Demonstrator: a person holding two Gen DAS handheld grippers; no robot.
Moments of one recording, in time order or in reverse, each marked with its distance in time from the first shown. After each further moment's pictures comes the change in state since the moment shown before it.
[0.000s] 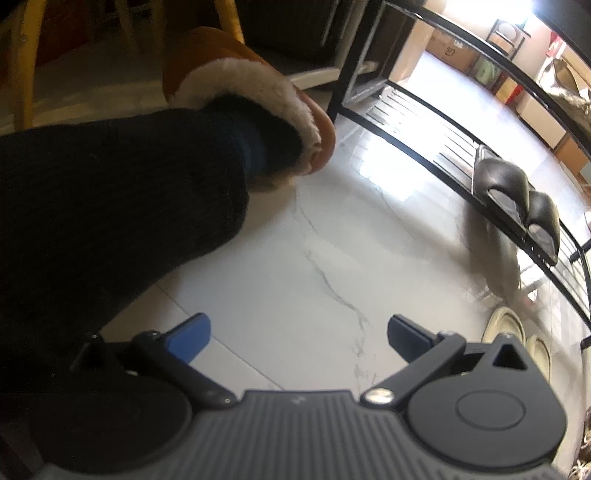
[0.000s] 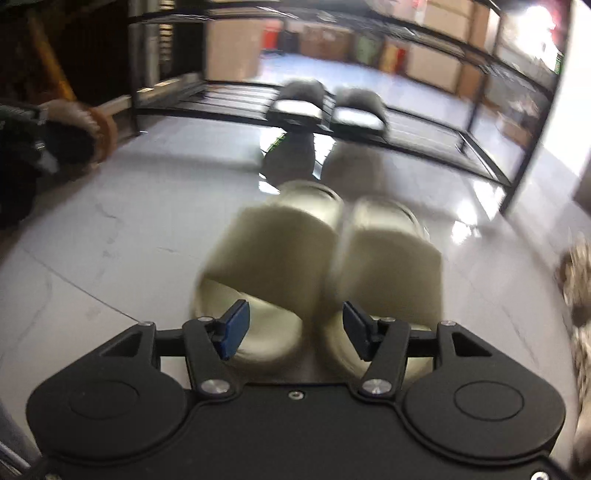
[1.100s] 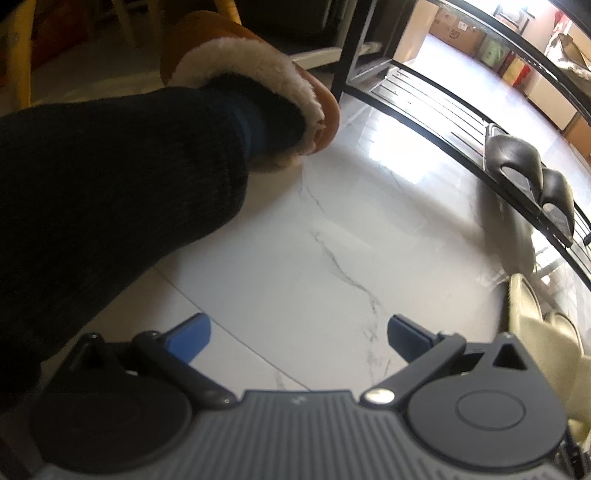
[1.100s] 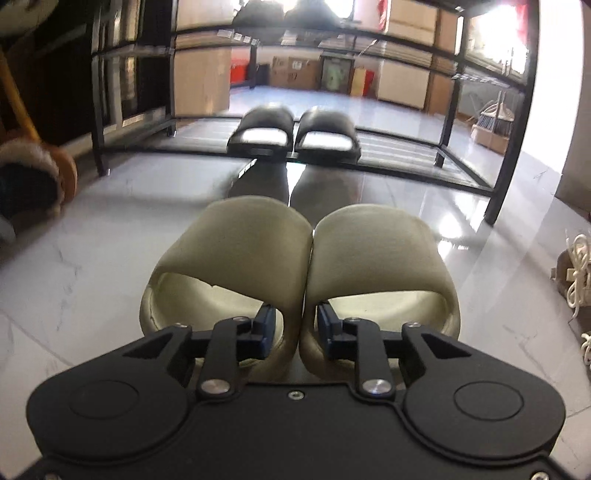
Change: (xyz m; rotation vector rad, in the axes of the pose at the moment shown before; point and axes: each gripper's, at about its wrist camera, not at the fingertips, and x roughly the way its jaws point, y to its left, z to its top) left arm 0.014 -0.002 -0.006 0.014 0.036 0.049; right arm 0.012 -0.011 0.016 0.046 -0.201 -0.031
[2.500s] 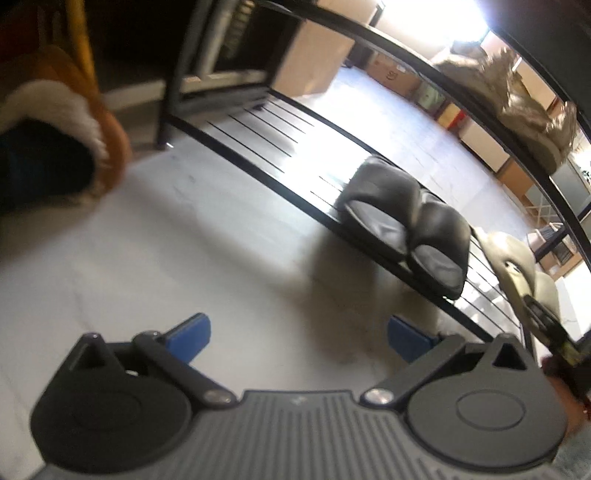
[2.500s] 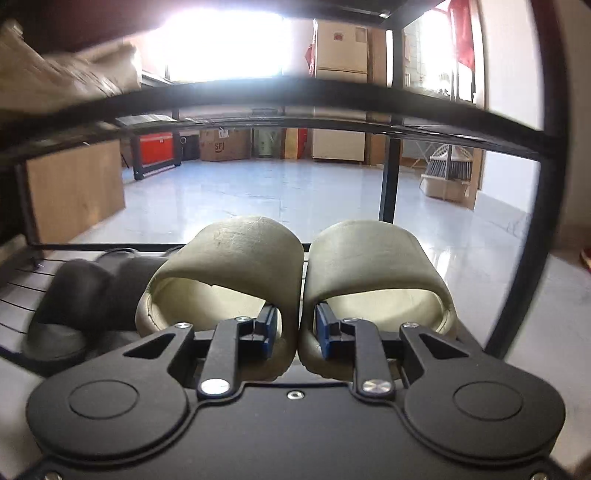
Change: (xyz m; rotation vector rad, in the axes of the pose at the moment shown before) left arm 0.033 -0.189 0.017 -0.059 -0.135 -0.271; right arm 0.257 -0.179 0.186 0.061 -0.178 -0.168
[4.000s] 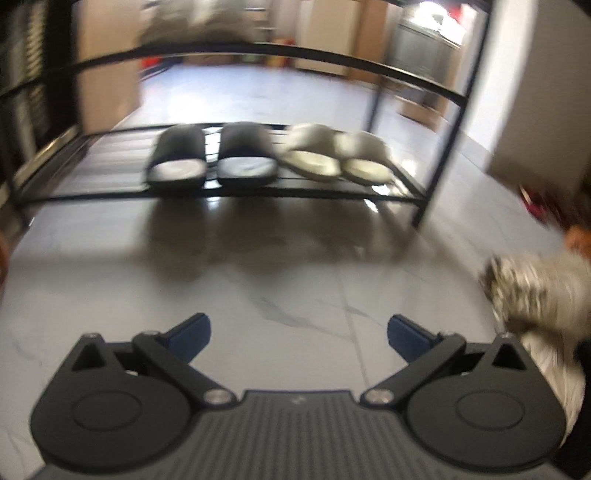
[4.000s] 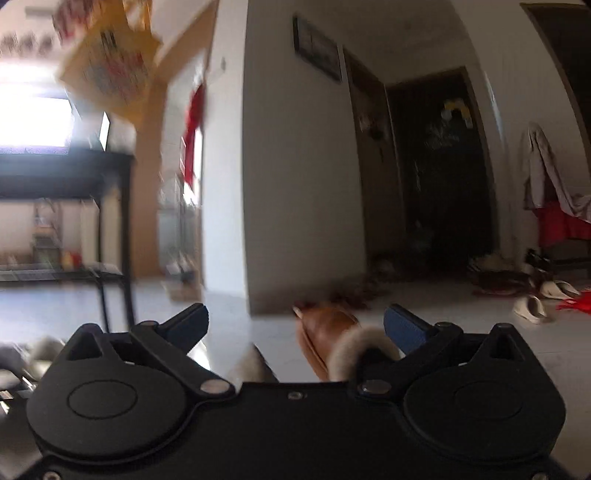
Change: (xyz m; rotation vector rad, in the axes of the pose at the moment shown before) left arm -0.074 -0.114 -0.139 0.675 0.088 -0.223; right arm -0.391 -0.103 -0.110 0.354 -0.312 -0.778
